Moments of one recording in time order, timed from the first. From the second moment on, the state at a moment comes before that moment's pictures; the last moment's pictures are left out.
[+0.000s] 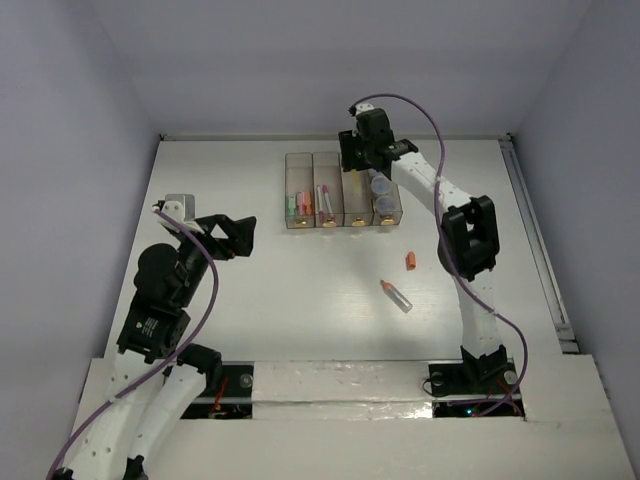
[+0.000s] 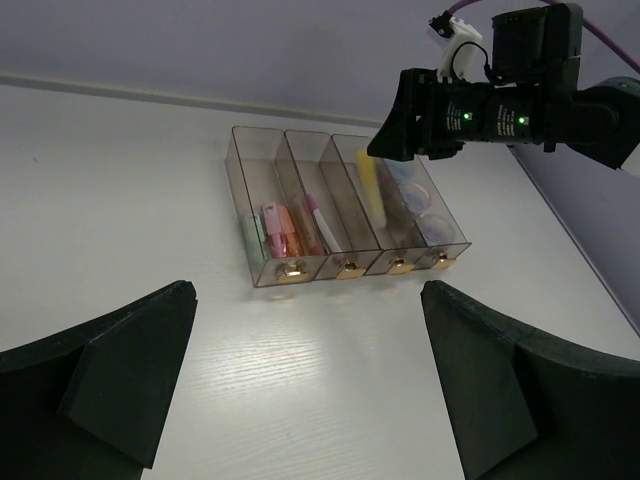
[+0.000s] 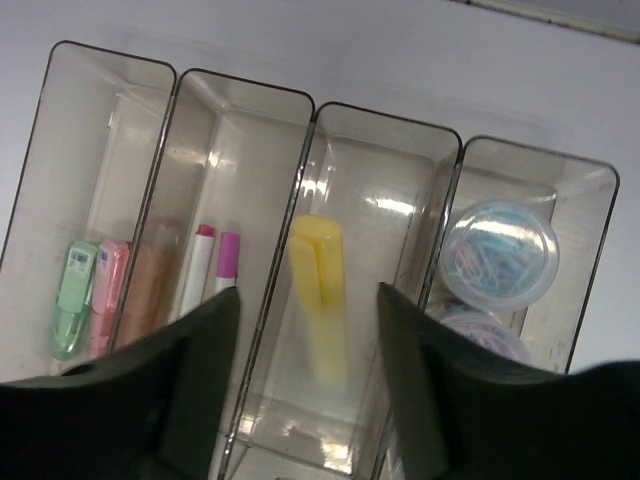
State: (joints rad) left arm -0.33 0.52 0.75 -0.26 -0.03 -0.36; right arm 0.45 2.22 2.02 -0.43 0.07 0.16
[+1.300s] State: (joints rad) left arm -0.34 0.57 0.75 -0.25 0.04 -0.36; right arm 0.53 1.46 0.75 -0.47 -0.12 0.43
